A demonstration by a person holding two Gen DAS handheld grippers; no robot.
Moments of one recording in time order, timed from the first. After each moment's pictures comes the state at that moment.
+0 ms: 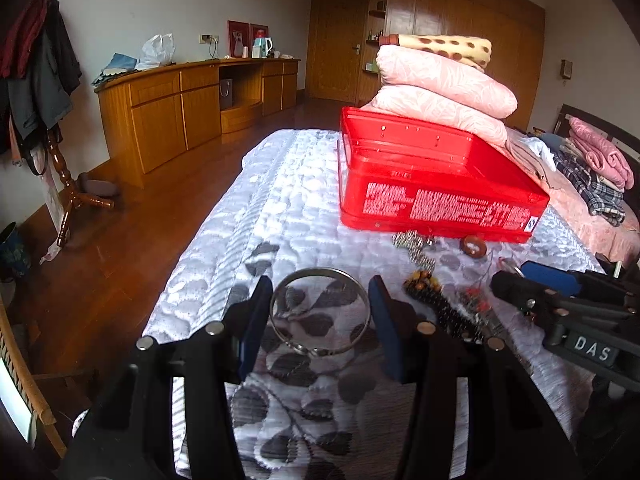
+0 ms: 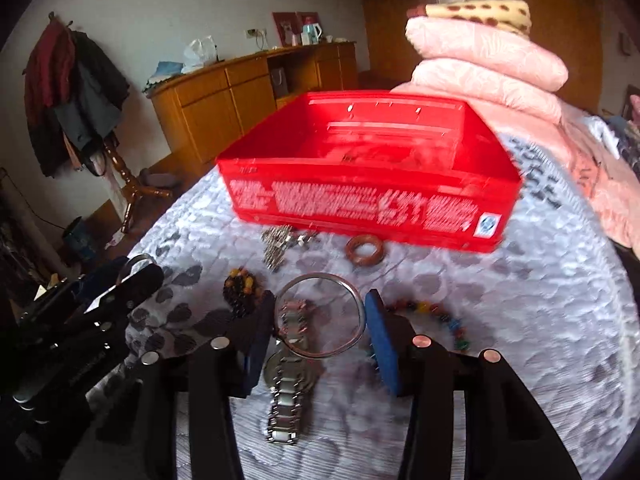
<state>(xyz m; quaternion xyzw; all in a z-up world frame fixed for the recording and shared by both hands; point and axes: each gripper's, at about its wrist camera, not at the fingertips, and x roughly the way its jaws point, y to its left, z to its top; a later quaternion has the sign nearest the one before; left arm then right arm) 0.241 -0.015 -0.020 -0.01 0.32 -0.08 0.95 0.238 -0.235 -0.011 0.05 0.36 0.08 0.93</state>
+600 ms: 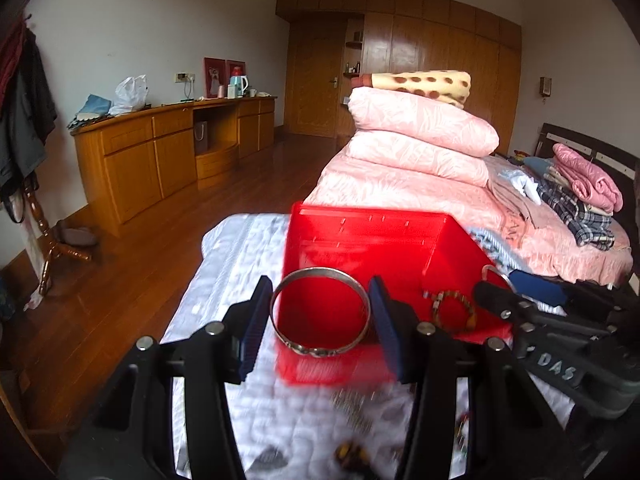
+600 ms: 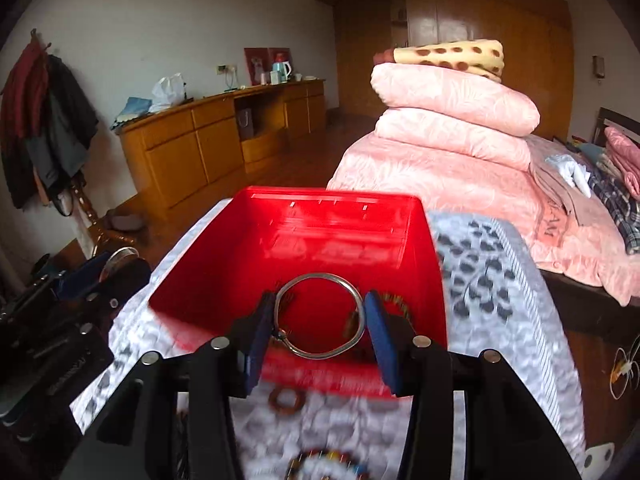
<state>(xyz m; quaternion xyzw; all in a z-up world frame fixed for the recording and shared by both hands) 0.328 -0.077 0.057 -0.01 0.25 -0.11 0.96 0.328 -0.277 0.055 0.04 0.31 0.01 0.95</state>
